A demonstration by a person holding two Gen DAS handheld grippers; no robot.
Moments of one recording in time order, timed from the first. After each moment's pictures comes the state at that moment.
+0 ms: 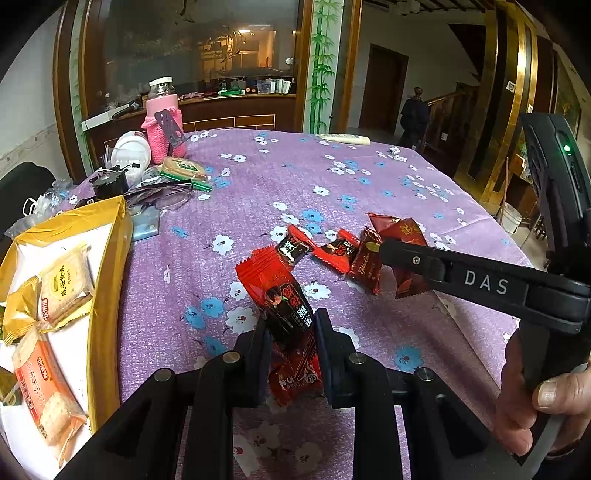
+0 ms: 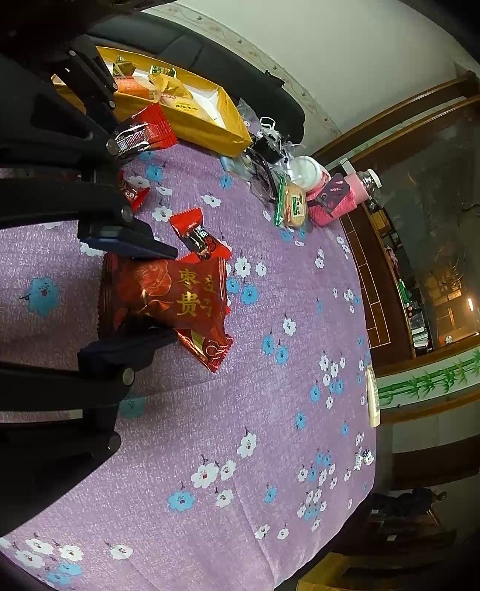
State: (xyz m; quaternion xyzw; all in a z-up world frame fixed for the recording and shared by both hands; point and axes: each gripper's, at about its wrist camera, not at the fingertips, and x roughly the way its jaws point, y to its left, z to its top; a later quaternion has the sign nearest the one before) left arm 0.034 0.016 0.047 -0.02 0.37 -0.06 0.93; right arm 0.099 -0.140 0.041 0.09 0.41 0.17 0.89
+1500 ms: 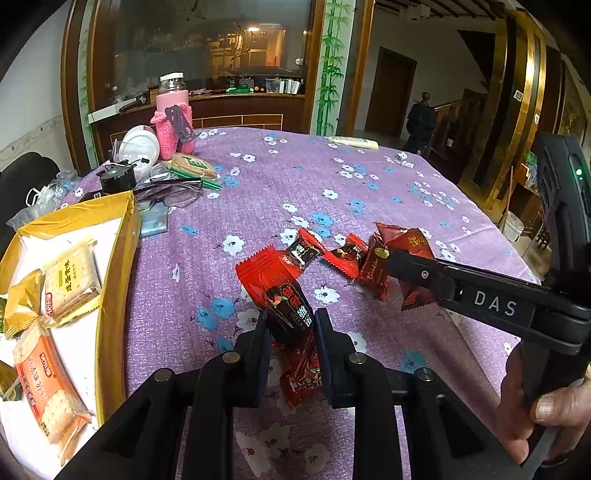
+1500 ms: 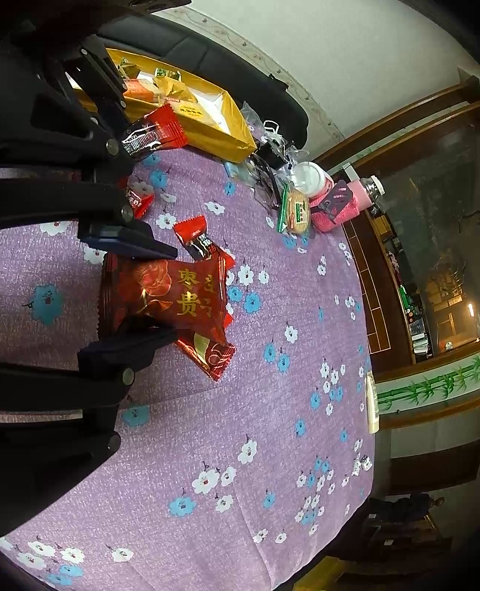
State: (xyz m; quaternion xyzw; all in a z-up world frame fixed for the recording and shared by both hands) left arm 0.037 0.026 0.048 -0.04 0.38 -0.05 0.92; right arm 0.097 -0.135 0.040 0.09 0.41 0.18 0.89
